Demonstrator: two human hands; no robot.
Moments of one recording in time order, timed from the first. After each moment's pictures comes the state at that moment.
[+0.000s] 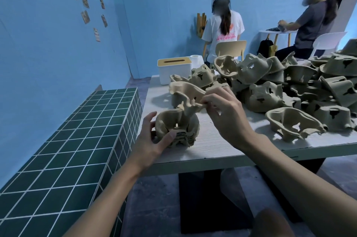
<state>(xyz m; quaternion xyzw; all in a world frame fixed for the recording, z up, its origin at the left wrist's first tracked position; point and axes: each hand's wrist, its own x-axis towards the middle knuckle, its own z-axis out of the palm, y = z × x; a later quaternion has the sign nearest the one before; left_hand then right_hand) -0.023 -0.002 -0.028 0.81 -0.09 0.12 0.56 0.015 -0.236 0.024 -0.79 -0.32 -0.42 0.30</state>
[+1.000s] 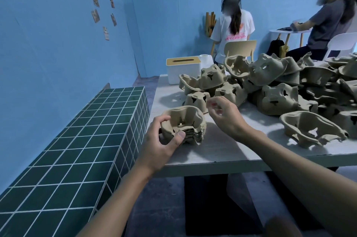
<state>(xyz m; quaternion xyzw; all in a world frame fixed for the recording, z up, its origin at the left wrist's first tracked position) -0.026 -0.006 -0.029 0.84 -0.07 0.19 0.51 0.071 -0.224 -0.007 -0.86 -0.20 -0.18 0.43</state>
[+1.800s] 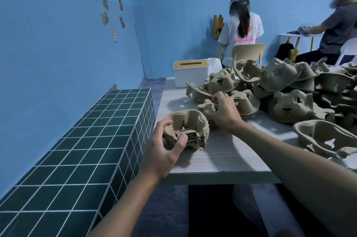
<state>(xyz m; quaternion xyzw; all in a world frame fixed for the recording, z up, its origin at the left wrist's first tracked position) -0.023 -0.005 -0.030 0.85 -0.05 0.26 0.46 0.121 -0.199 -0.005 -0.91 -0.11 -0.17 0.36</state>
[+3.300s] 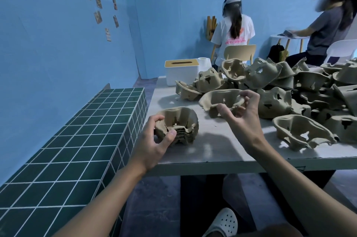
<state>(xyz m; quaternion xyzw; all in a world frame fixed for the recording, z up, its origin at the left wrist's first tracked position) -0.025 -0.007 -0.028 0.84 -0.10 0.21 0.49 0.016 -0.252 0.008 -0.71 -0.14 -0.23 0.65</state>
